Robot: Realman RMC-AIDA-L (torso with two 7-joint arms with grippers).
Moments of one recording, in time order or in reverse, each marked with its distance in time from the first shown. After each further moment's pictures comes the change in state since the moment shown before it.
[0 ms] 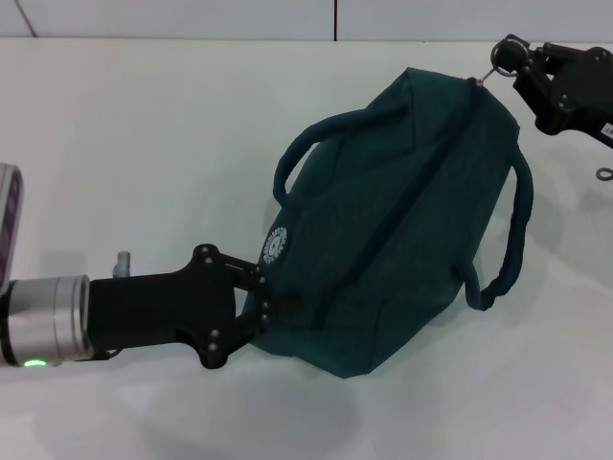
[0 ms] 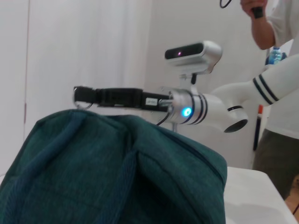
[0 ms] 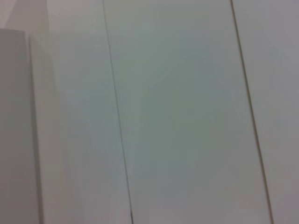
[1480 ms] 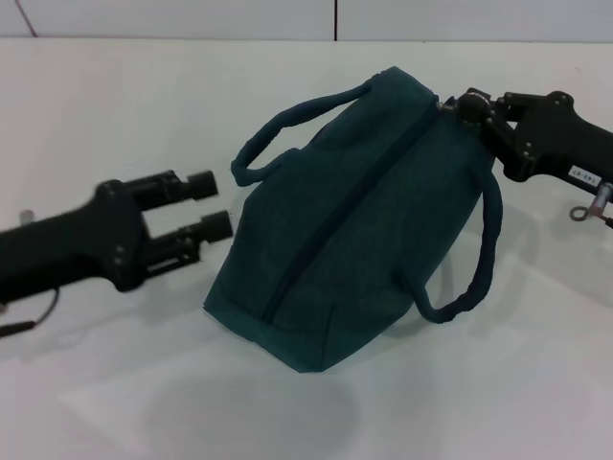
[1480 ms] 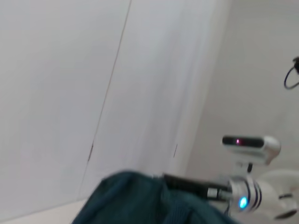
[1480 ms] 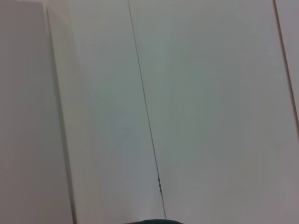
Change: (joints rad) left arm 0.084 -0.005 -0.258 0.166 -0.016 0.138 -0.333; right arm 0.007 0.000 -0.093 0.039 -0.020 0.008 -0.005
